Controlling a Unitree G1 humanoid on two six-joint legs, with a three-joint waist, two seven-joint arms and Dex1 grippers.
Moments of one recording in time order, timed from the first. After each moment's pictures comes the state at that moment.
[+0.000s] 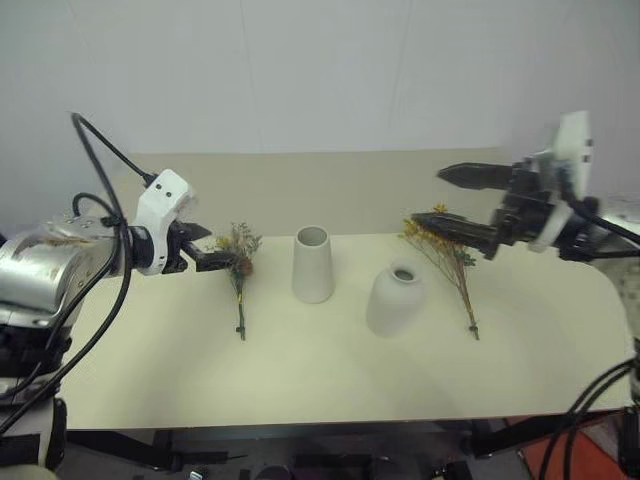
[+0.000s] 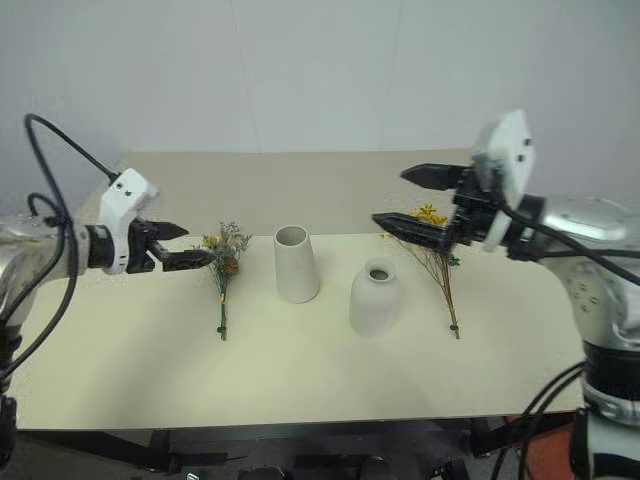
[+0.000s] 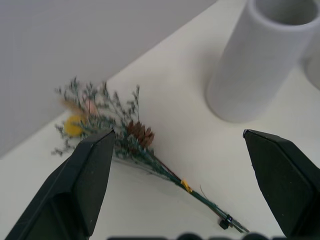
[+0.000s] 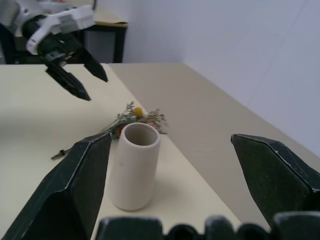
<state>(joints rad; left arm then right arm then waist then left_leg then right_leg) -0.81 0.98 -0.06 -0.12 -0.48 1.21 -0.76 -0.77 -0.86 -0.09 -0.24 0.68 0.67 0.89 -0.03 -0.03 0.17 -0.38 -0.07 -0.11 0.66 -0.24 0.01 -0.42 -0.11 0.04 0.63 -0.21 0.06</state>
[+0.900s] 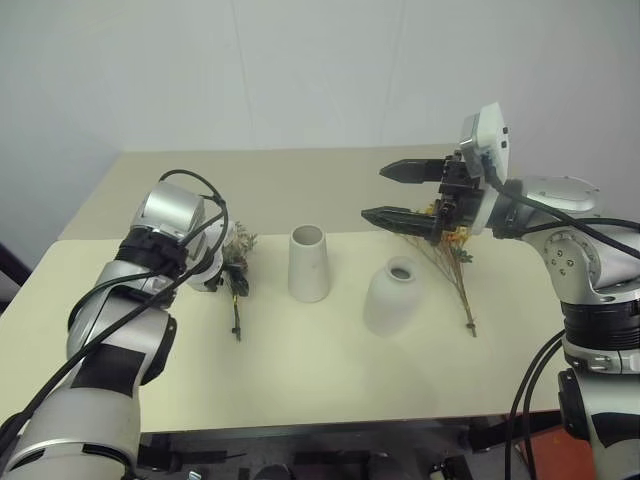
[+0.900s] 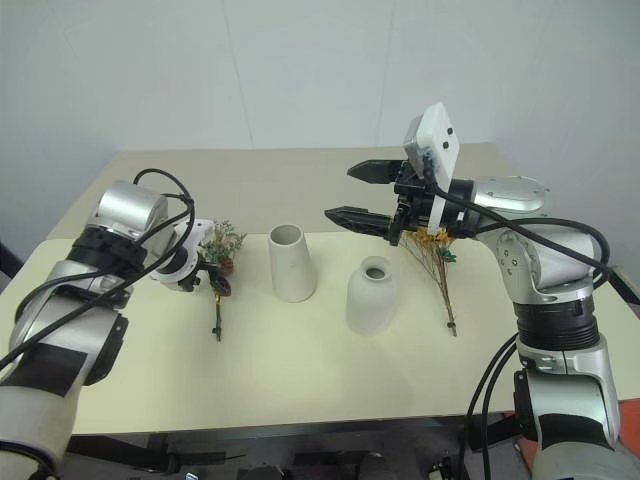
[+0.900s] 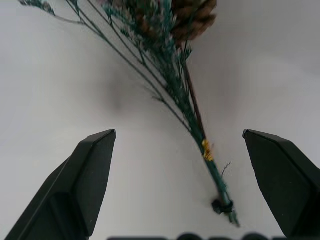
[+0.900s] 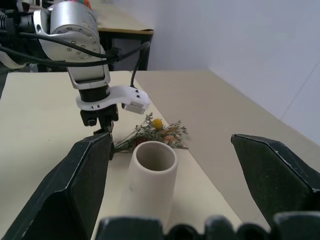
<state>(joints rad) -1.30 0.54 -0.30 0.78 -0.27 1.61 -0.44 -0.91 -0.69 -0.01 -0.10 0.57 0.63 0.98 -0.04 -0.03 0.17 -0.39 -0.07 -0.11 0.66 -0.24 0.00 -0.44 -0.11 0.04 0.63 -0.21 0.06</state>
